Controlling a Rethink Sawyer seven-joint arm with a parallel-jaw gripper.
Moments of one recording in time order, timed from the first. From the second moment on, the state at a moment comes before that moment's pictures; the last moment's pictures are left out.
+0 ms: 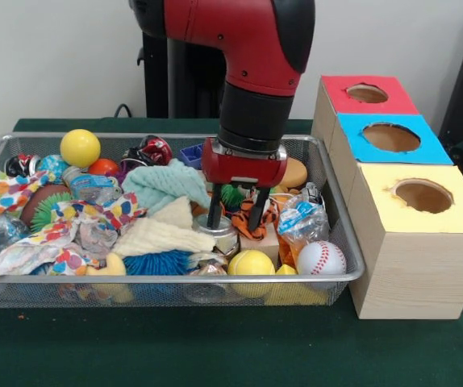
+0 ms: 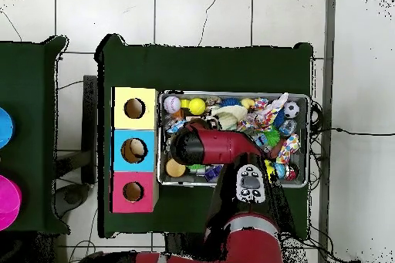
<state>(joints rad) -0.15 -0.46 -0.09 1.58 -0.18 0.20 1.57</state>
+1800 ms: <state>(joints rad) -0.28 -0.45 0.02 1.59 0.00 0.40 1.57</state>
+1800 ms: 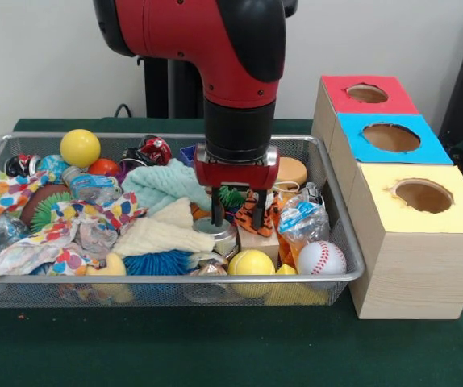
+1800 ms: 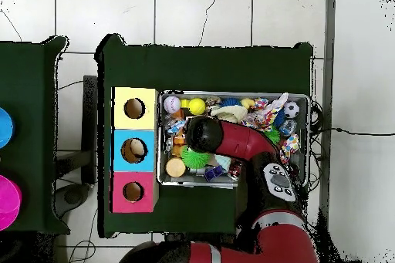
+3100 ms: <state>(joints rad) -0.35 -0.44 0.10 1.69 0.07 0.45 1.57</state>
